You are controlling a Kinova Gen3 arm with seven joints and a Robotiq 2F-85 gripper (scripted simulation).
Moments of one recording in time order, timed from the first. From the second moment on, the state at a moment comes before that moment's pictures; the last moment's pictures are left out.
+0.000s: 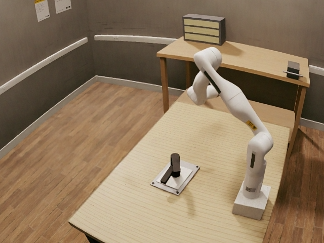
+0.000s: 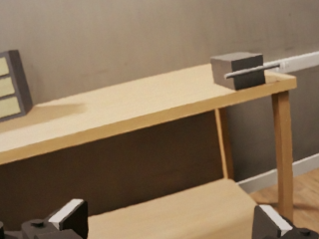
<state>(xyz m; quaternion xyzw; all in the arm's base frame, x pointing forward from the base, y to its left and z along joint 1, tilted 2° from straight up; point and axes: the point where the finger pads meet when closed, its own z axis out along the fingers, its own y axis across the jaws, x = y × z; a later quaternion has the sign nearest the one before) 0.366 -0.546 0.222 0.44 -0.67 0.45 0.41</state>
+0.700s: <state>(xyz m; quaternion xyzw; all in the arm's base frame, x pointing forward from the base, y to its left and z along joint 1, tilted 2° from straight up) 0.392 -0.380 0.154 0.58 -0.70 0.28 0.32</state>
